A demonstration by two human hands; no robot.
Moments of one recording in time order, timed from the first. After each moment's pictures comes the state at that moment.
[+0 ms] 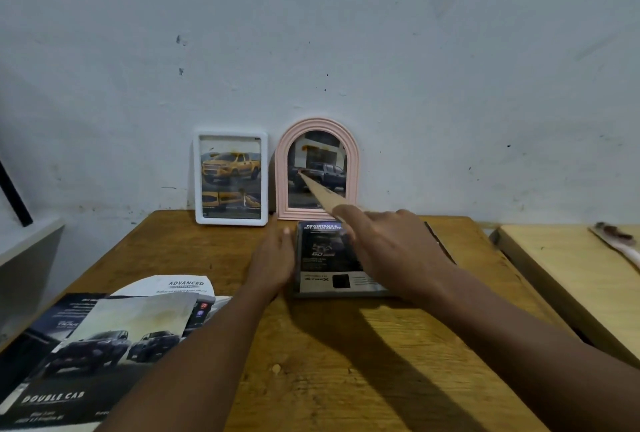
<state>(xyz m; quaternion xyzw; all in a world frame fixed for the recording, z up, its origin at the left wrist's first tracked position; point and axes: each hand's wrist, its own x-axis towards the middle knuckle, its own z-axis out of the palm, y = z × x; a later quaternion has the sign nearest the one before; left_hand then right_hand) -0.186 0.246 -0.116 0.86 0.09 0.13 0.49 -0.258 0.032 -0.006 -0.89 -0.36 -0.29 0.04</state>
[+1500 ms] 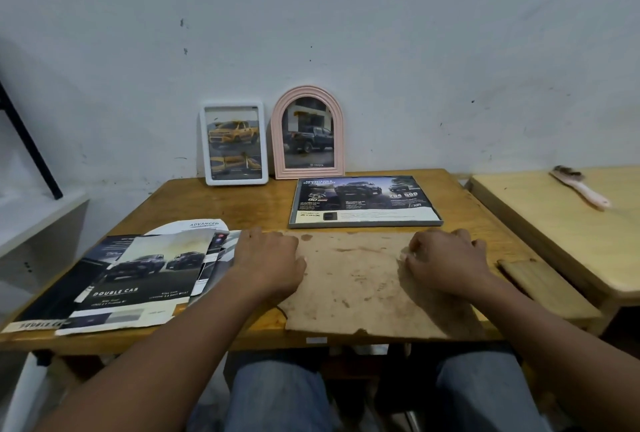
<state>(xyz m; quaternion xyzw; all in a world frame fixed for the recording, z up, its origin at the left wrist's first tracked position) -0.352 0.219 -0.101 0.99 -0.04 0.05 -0.09 -0.348 -0.065 -0.101 -0.99 -0.01 -0.05 0.10</state>
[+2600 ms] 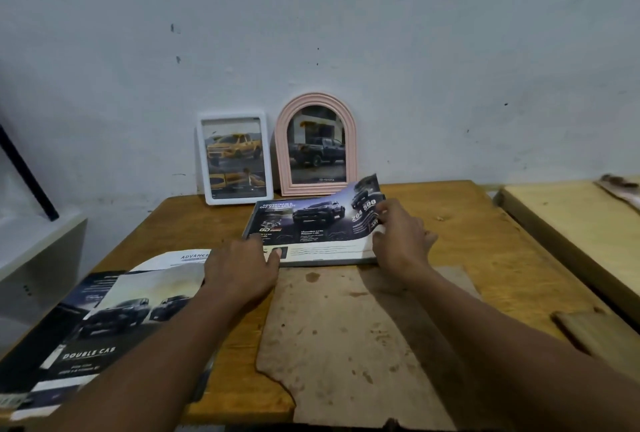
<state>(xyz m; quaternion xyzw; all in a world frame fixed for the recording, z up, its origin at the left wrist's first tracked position) -0.273 0.274 -0.107 0.99 0.10 0.11 0.01 -0.233 0.025 -0.107 -0.92 0.01 -0.19 0.35</state>
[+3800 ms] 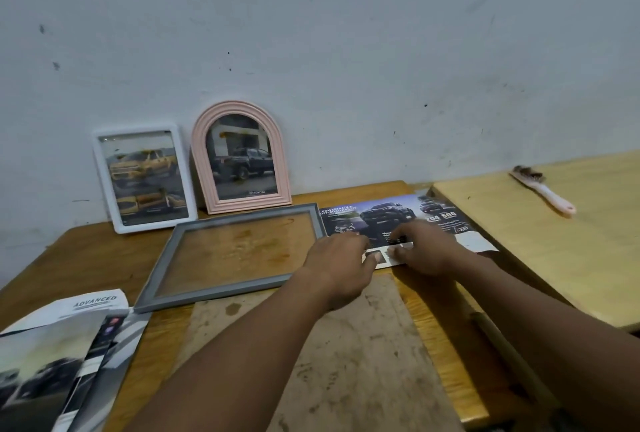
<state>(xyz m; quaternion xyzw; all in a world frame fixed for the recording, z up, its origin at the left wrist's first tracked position) -0.213 0.045 -0.111 0.96 -0.25 0.06 0.09 -0.198 -0.156 -0.115 -0.98 -0.03 -0.02 0.19</state>
